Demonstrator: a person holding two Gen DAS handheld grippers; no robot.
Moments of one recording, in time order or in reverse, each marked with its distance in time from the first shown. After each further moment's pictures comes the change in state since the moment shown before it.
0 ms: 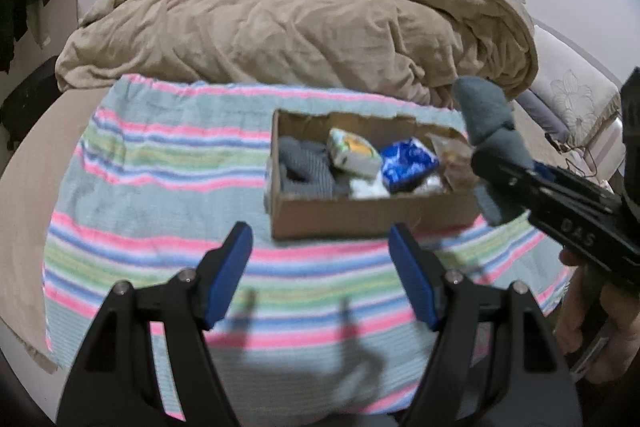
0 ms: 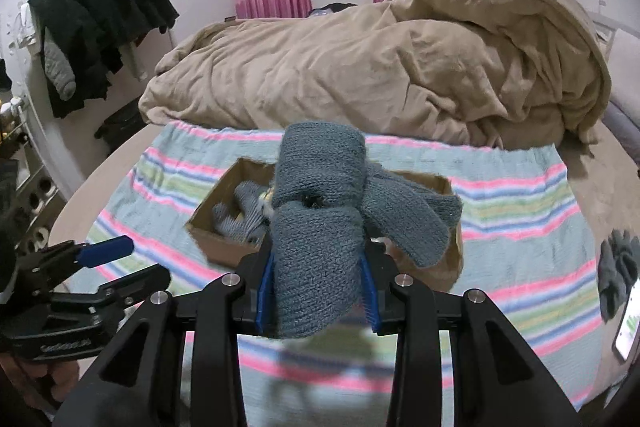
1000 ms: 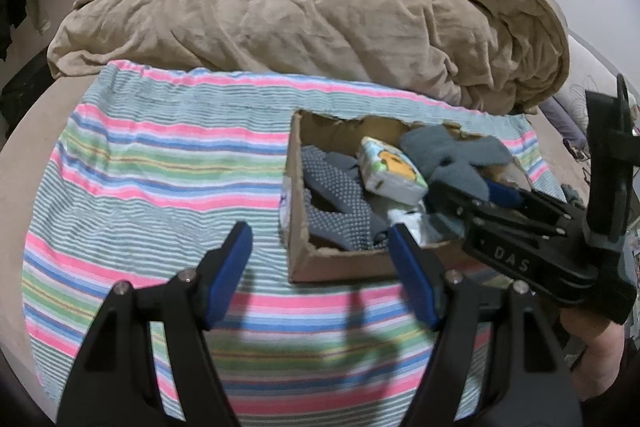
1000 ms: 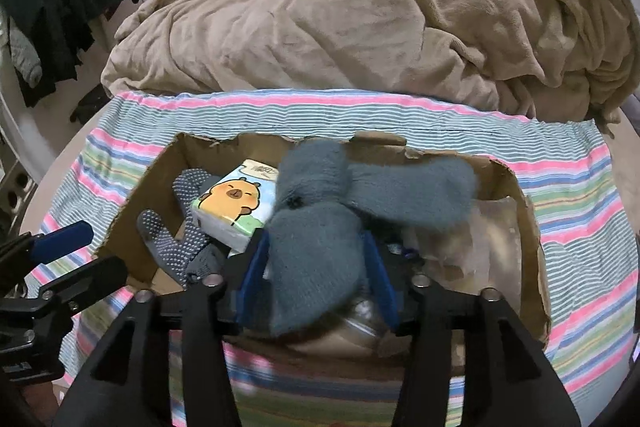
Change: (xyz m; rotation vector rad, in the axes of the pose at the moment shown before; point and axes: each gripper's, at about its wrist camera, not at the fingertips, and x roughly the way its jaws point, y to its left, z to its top) left arm 0.059 0.022 0.019 -0.039 0.052 0.022; right arm 0.103 -0.005 -0.002 0.034 0.147 -0.035
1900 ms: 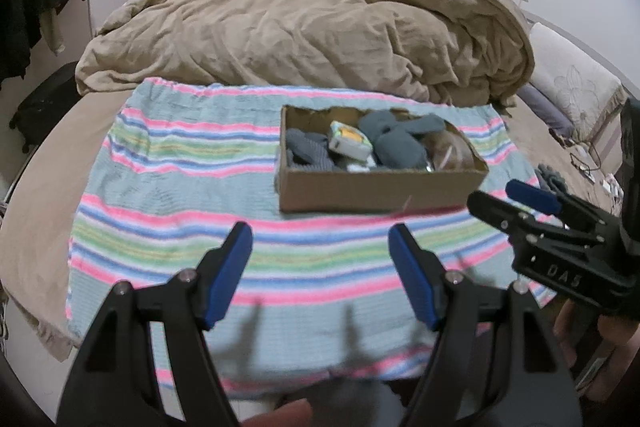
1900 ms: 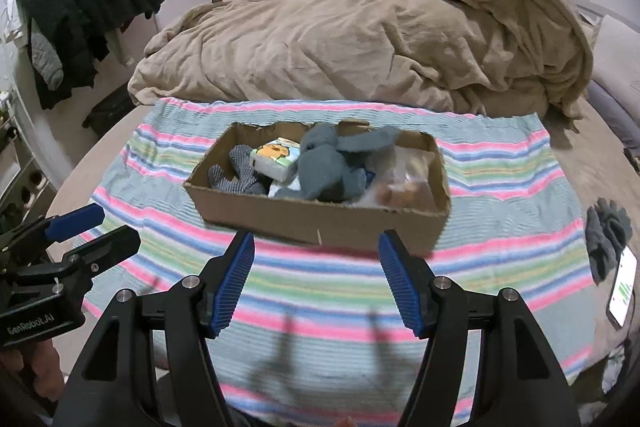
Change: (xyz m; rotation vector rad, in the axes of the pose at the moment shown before) left arm -0.105 -0.033 -0.059 0.049 -0.067 0.034; right arm -0.129 0.010 -0.060 0.002 -0.077 -0.016
